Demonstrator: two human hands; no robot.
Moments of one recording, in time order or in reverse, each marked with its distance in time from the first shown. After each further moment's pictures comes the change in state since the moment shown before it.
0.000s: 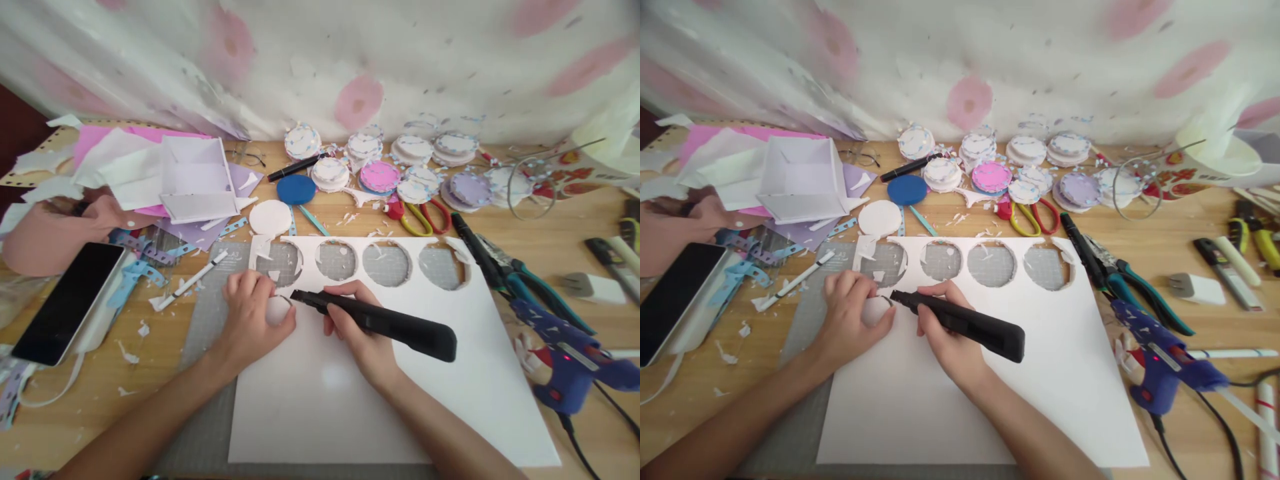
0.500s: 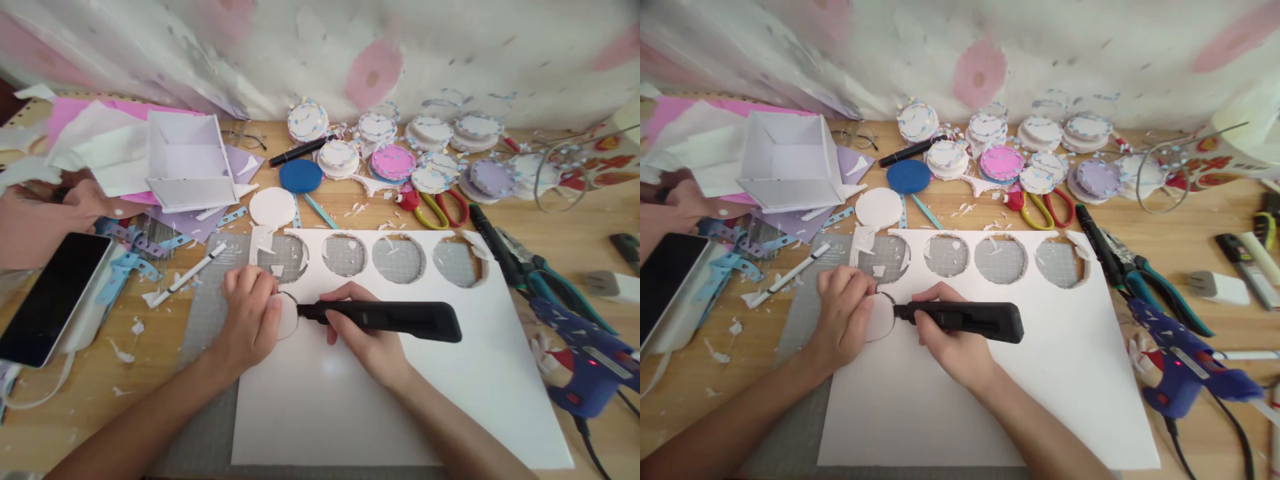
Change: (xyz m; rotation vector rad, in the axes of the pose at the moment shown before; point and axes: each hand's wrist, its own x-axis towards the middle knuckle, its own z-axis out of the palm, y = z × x) left_hand -0.001 -0.007 -0.002 -0.154 -0.007 0.068; right_hand 0.003 -0.011 0.001 -0.109 -0.089 0.166
